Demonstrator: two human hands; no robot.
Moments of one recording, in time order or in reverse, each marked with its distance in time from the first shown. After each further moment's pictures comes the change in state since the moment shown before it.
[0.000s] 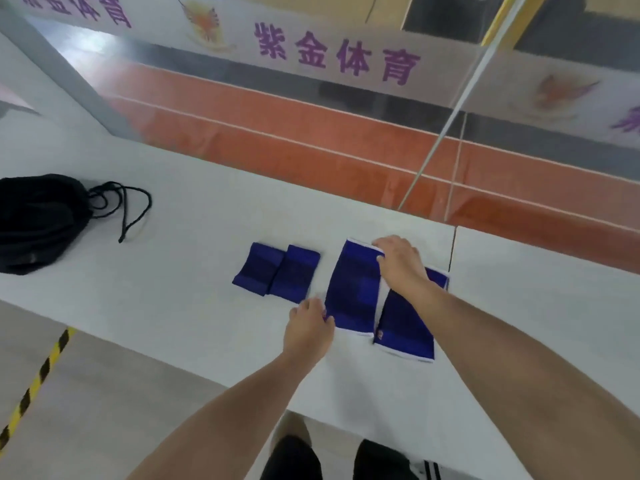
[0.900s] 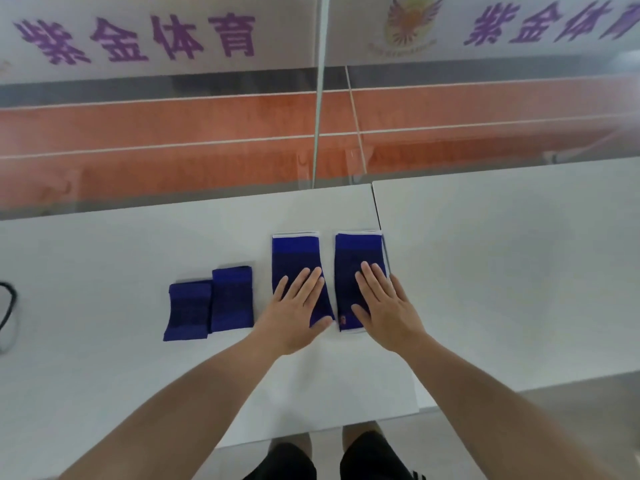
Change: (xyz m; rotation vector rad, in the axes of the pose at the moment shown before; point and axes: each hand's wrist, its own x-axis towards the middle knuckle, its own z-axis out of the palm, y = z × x) left_hand 0.069 0.018 0.022 0.699 -0.263 0.898; right_hand -0.147 0.055 0.084 -0.170 0.010 0.190
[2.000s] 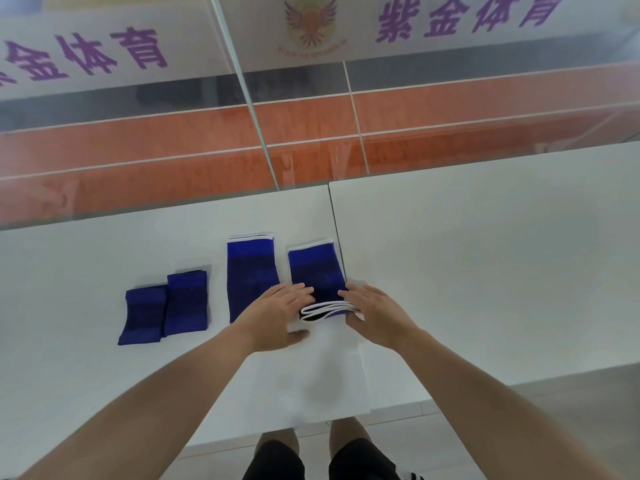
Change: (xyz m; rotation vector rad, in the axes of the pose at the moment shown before) left_hand 0.028 0.052 -0.015 -0.142 0.085 0.254; right_hand -0.026 0.082 -0.010 0.459 0.143 -0.152
